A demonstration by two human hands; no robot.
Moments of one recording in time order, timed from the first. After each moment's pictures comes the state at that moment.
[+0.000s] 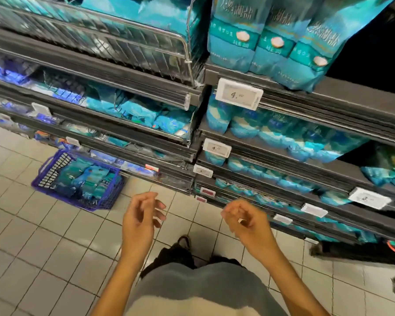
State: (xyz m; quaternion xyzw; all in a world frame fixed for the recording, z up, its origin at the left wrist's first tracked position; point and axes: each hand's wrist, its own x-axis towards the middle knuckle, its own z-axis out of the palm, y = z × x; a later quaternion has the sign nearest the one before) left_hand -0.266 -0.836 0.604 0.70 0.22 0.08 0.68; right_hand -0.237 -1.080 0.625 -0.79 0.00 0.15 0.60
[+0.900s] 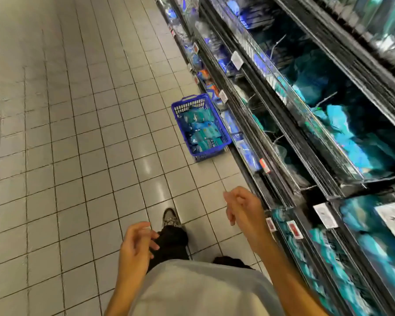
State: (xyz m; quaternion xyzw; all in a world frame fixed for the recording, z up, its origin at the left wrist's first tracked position) left_hand -0.533 -0.747 0.542 0.50 0.61 0.24 0.57; right_hand -0.277 -0.815 0.583 -0.70 -0.20 0.43 0.54
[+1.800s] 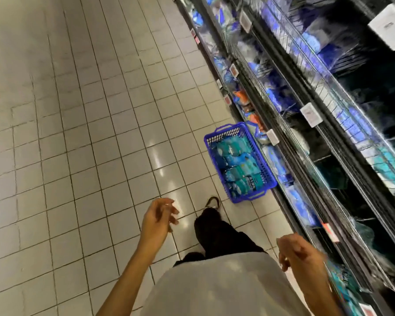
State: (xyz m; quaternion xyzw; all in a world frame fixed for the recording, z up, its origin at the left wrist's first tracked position) left_hand -0.460 -0.285 0.531 0.52 0.58 0.16 0.61; right_hand -0.233 -0.526 0.539 -0.79 -0.09 0.36 0.49
